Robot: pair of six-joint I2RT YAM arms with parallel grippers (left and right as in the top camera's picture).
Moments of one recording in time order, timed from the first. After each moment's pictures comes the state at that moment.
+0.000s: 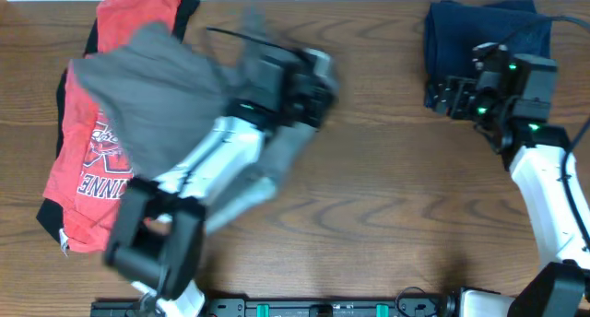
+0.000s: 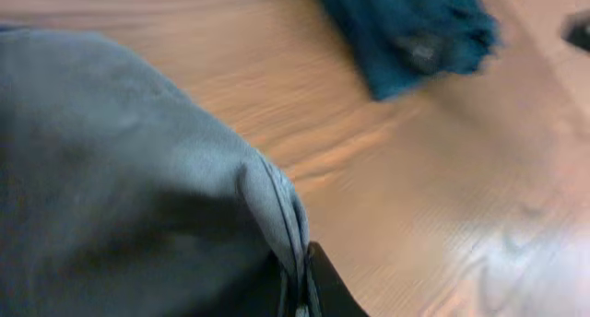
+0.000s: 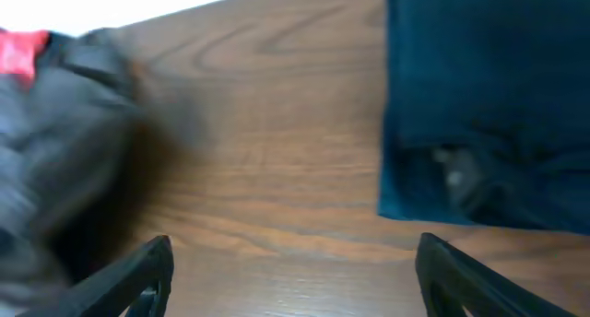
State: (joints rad) left arm -0.48 1.81 1.20 -0.08 0.48 -0.24; right arm -0.15 1.46 1.04 -0.31 -0.41 0.14
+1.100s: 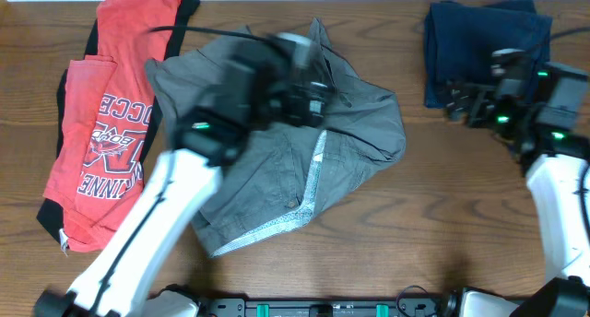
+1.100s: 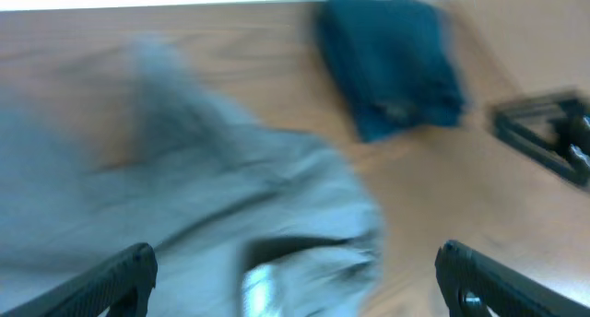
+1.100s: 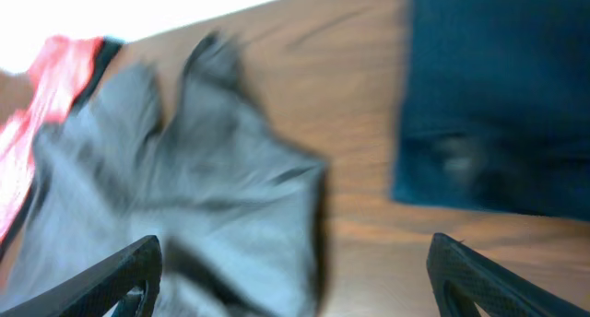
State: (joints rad) left arm -0.42 1.41 1.28 -0.51 0.29 -0.28; right arm -0.19 1.40 1.04 -0.42 -0.59 0.04
